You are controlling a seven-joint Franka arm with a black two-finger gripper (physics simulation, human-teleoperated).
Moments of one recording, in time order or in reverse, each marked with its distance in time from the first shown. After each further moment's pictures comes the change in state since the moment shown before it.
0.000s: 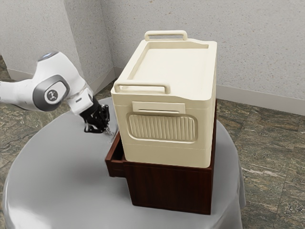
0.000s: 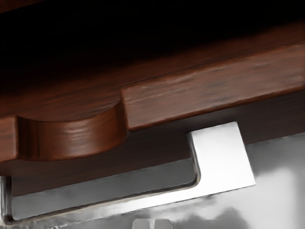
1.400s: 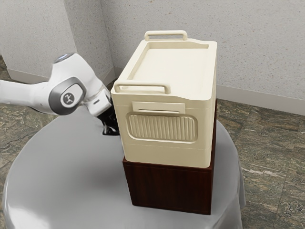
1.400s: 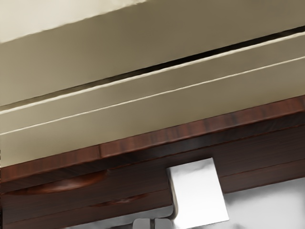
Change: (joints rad) arm -0.158 0.048 0.037 0.009 -0.099 0.074 -0.051
